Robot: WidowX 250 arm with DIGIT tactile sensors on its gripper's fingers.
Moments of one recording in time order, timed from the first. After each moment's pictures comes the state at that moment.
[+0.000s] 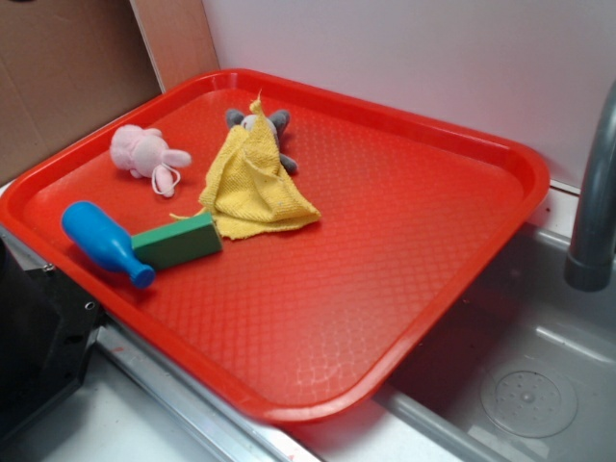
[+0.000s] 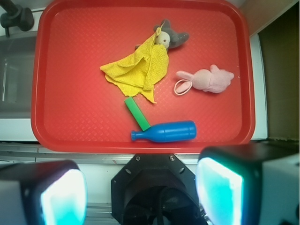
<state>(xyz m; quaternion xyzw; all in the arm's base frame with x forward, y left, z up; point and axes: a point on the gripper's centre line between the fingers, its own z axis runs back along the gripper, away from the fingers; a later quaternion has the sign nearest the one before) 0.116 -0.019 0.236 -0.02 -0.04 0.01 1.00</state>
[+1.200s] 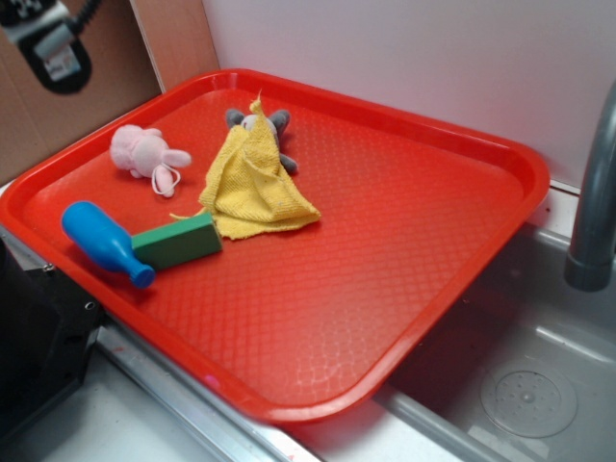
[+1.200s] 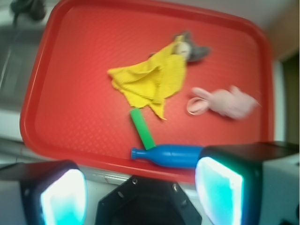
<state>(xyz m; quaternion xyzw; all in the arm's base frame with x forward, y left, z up) 0.130 -0.028 0.184 -0.04 -0.10 -0.11 0.99</state>
